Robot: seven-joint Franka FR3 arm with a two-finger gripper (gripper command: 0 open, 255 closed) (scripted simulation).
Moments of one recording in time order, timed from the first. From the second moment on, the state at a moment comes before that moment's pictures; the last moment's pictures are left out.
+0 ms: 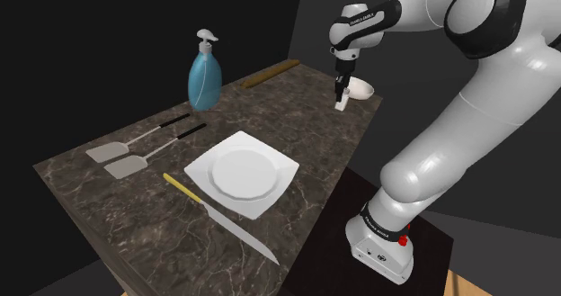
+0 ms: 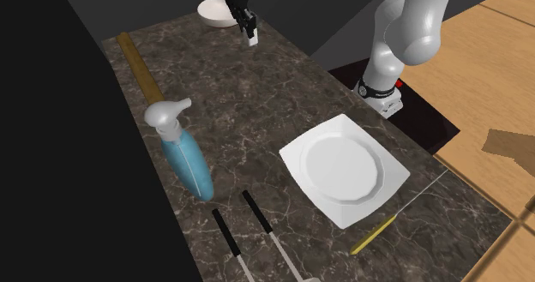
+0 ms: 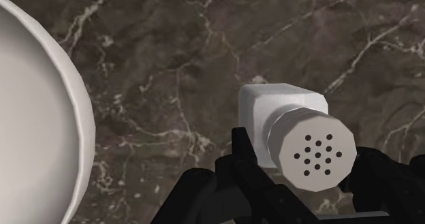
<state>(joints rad) -0.35 -0.05 -0.26 -2.16 -0.19 1.96 -0.71</state>
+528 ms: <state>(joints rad) -0.35 -0.05 -0.26 -2.16 -0.19 1.96 -0.71</state>
